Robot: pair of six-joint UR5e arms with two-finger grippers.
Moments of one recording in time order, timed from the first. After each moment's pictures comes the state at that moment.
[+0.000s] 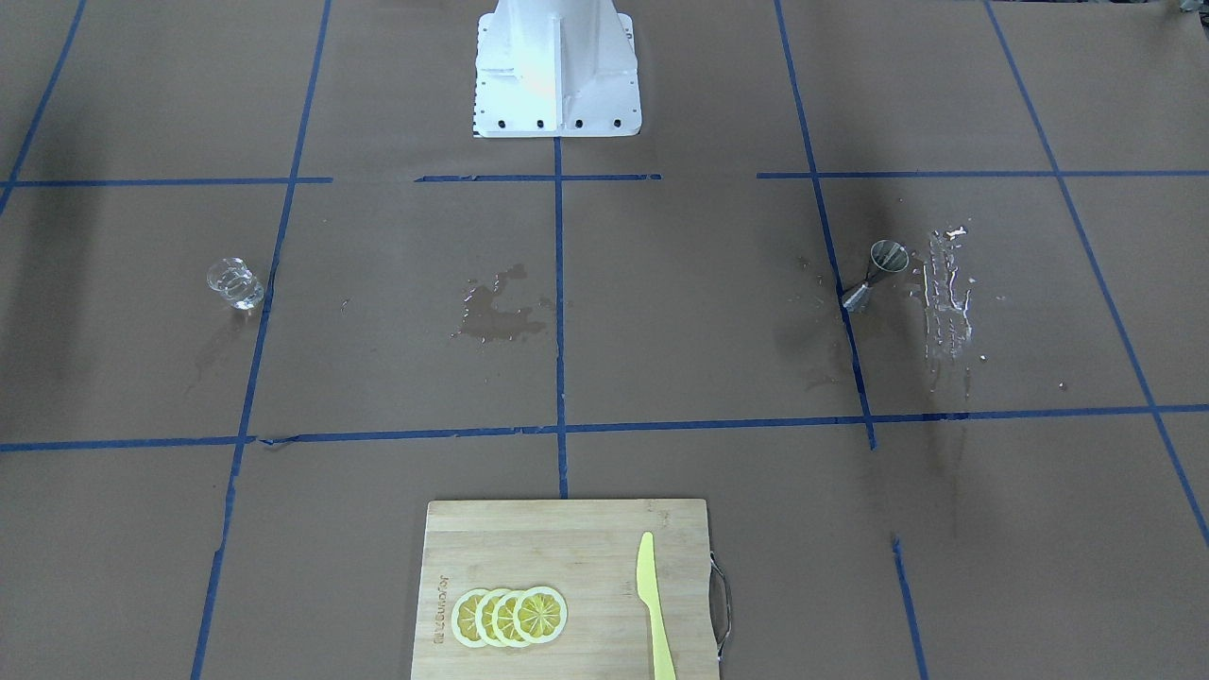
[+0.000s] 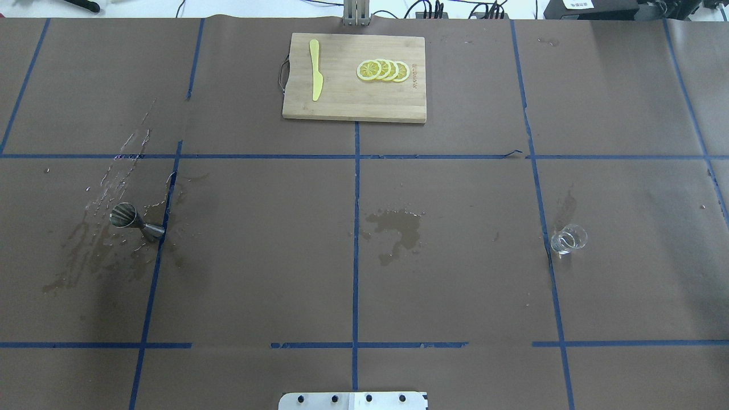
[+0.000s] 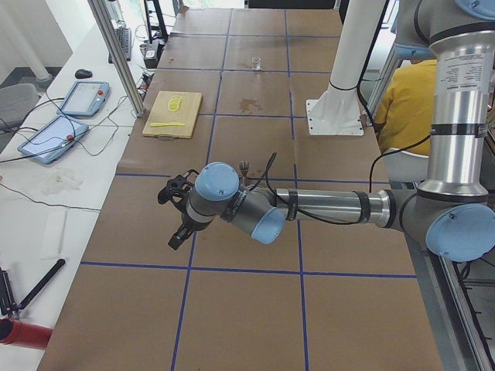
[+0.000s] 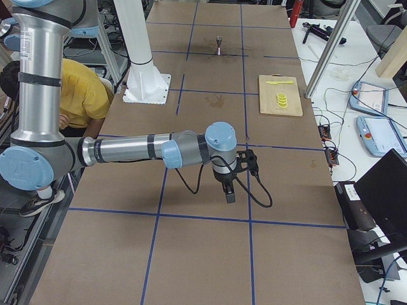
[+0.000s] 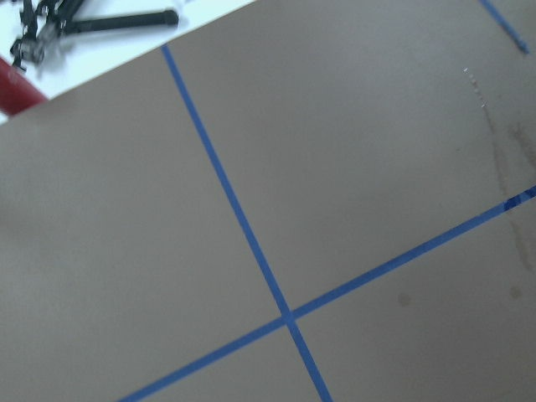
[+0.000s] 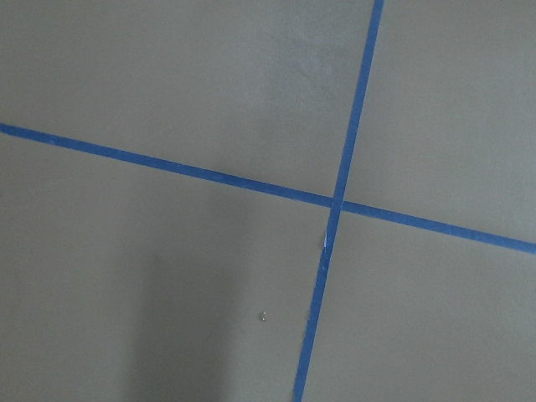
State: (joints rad) left arm -1.61 -1.54 -1.61 -2.17 -2.38 0.13; right arm 1.53 -1.69 1.81 -1.44 2.32 -0.02
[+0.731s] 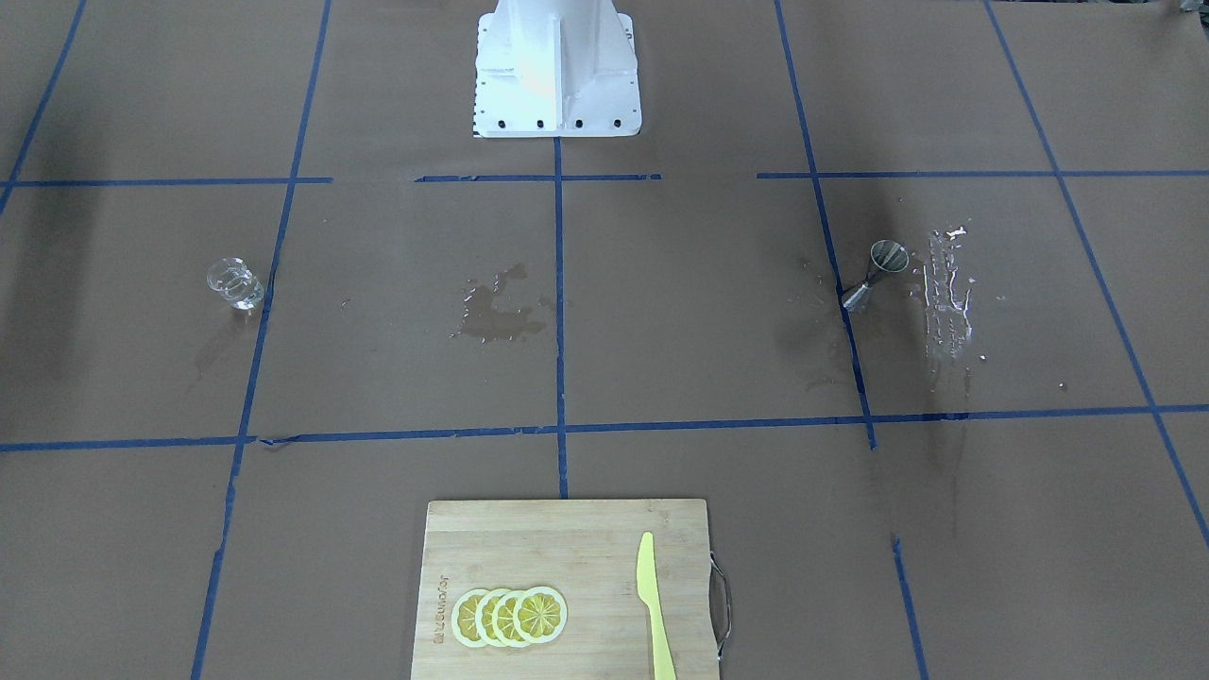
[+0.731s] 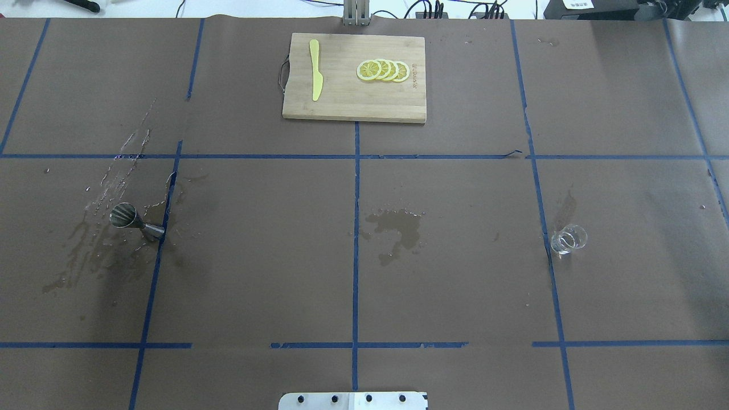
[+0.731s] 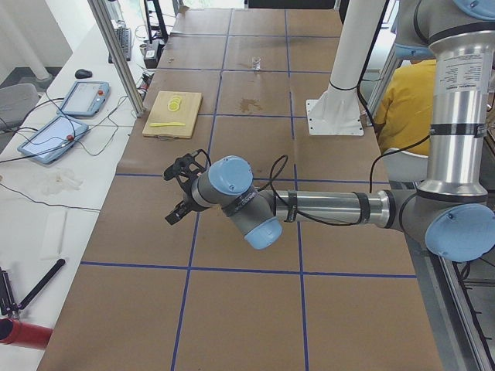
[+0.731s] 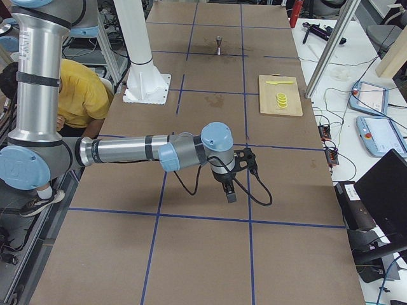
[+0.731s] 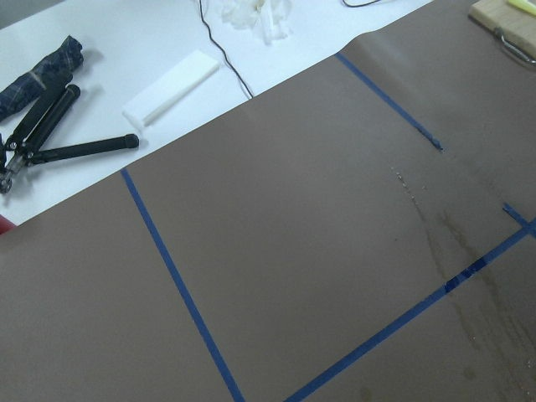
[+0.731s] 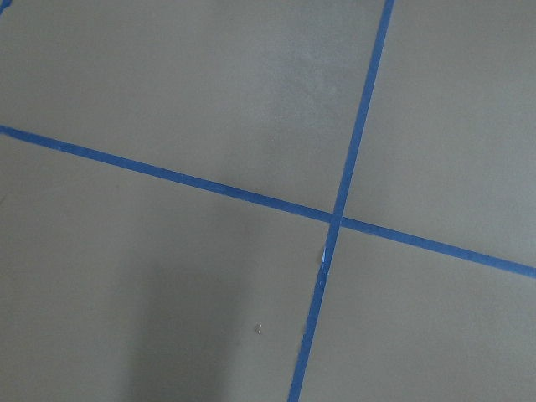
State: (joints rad) left arm -1.57 -1.54 -1.61 -2.55 -2.43 -0.10; right arm 1.53 -1.72 1.81 -1.36 2.31 -0.02
